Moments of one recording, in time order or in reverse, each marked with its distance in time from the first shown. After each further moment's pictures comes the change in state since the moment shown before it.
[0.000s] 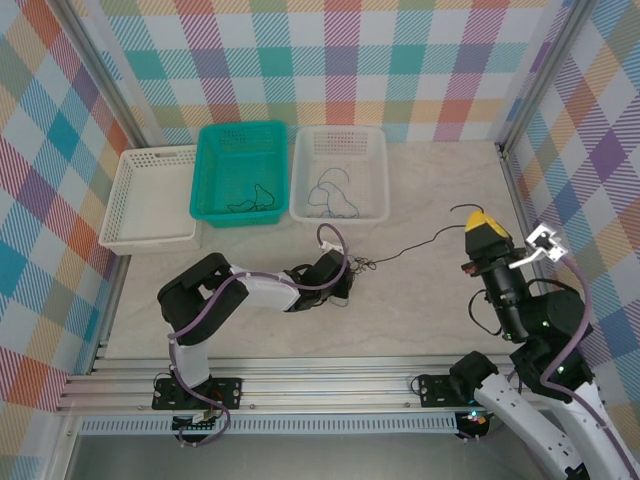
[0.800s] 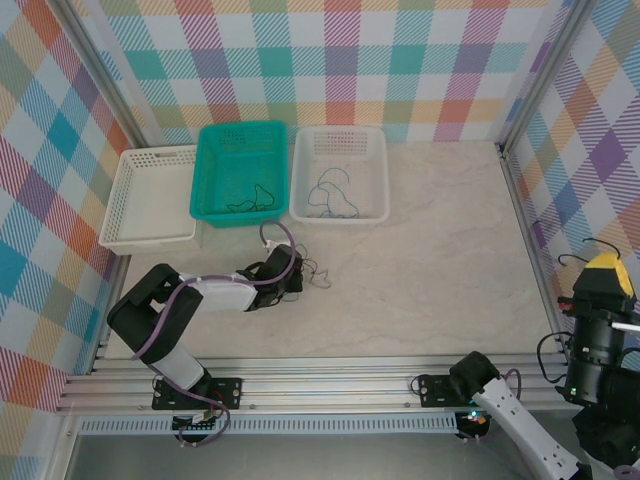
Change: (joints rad) left arm 0.230 -0.257 -0.253 -0.098 -0.024 -0.035; right arm 0.000 -0.237 0.205 -0.221 0.499 -0.314
